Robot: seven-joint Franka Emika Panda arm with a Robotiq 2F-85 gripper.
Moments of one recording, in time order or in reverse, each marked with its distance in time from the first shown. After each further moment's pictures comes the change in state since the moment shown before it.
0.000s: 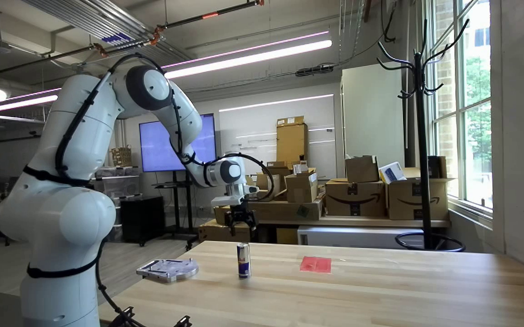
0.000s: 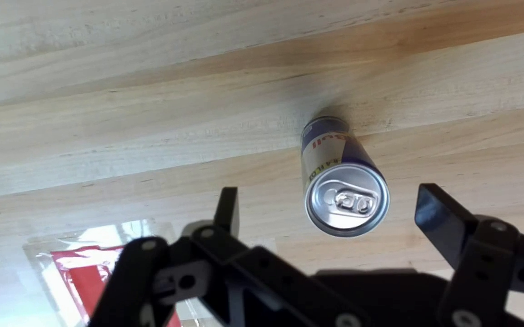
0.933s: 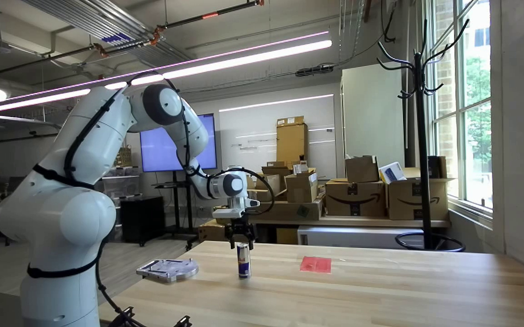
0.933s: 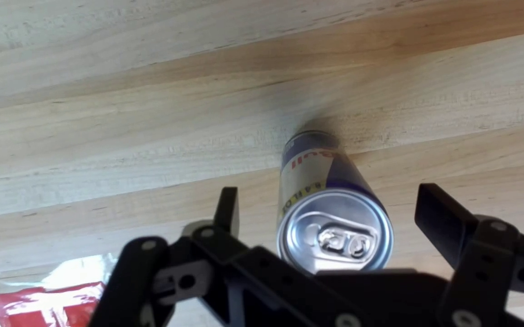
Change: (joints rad) arm 0.003 0.154 0.016 0.090 0.038 -0.001 0.000
